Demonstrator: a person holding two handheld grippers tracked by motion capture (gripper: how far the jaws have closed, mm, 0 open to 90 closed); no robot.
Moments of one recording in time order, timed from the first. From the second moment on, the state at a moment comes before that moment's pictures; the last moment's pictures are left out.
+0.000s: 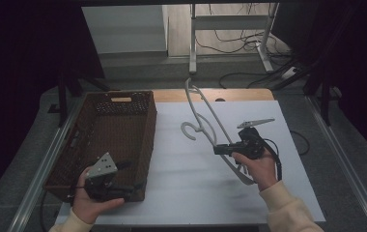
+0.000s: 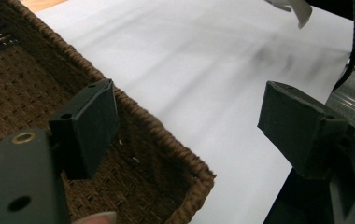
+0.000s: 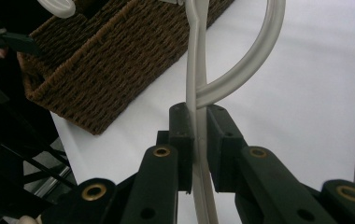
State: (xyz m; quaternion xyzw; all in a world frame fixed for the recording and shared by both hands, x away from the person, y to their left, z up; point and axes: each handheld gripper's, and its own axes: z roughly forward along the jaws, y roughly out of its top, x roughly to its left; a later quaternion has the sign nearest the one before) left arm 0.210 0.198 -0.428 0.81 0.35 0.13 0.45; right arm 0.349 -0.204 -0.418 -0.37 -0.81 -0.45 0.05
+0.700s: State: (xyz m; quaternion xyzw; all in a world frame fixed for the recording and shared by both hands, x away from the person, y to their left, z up) left arm 0.239 0.113 -0.426 0.82 0.32 0.05 0.47; right arm 0.341 -0.188 -0.412 -0.38 -0.77 -0.50 0.07
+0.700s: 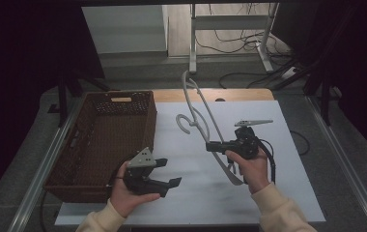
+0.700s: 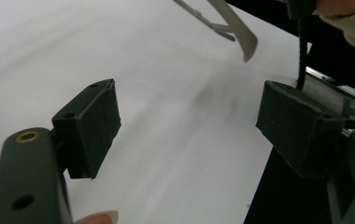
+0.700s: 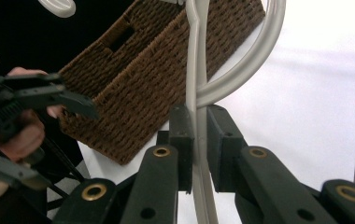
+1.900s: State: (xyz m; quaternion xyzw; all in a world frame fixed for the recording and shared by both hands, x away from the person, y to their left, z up) left arm 0.286 0.041 -0.458 0.79 0.29 -0.05 0.54; right arm 0.332 -0.182 -0.415 -0.40 -0.73 -0.56 0.06
